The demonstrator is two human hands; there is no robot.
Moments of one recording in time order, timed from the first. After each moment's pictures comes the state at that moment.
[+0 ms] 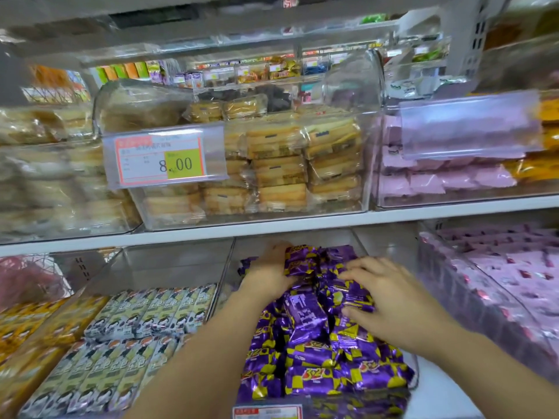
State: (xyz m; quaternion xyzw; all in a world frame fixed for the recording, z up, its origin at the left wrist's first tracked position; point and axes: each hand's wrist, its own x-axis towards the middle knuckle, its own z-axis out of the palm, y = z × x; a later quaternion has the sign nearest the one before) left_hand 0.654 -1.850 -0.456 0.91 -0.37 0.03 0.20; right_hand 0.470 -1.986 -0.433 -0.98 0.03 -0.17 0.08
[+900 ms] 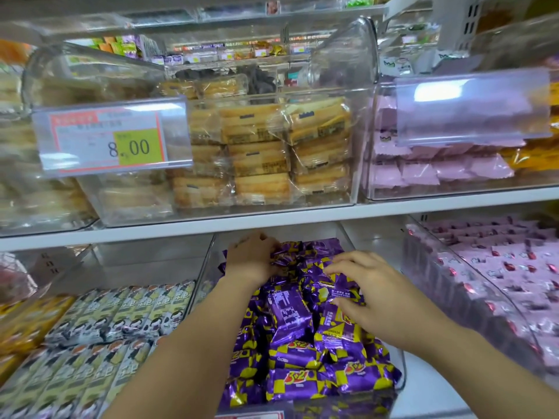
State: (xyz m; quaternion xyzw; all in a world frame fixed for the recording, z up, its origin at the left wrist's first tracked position) left_hand 0.680 -1.867 -0.459 0.94 -0.34 0.05 0.07; right_hand 0.473 -1.994 -0.436 -0.97 0.01 -0.18 0.13
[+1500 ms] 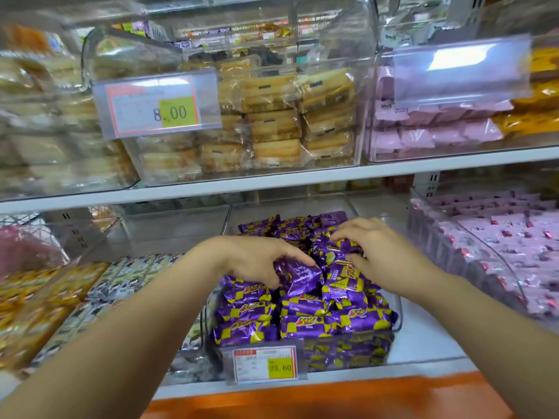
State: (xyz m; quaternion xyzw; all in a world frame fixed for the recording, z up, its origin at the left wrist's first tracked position) left_hand 0.608 -1.807 -0.404 0.82 -0.50 -0.26 0.03; right_hand 0.475 -1.993 -0.439 -0.98 0.04 -0.17 0.12
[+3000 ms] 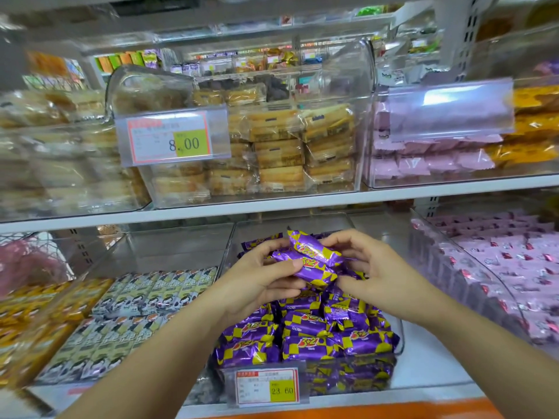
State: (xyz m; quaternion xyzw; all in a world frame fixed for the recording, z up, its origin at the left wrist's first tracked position) left_hand 0.565 -1.794 -0.415 0.63 -0.22 -0.32 0.67; right_hand 0.462 -1.967 -0.422 -0.84 -0.04 -0.20 0.50
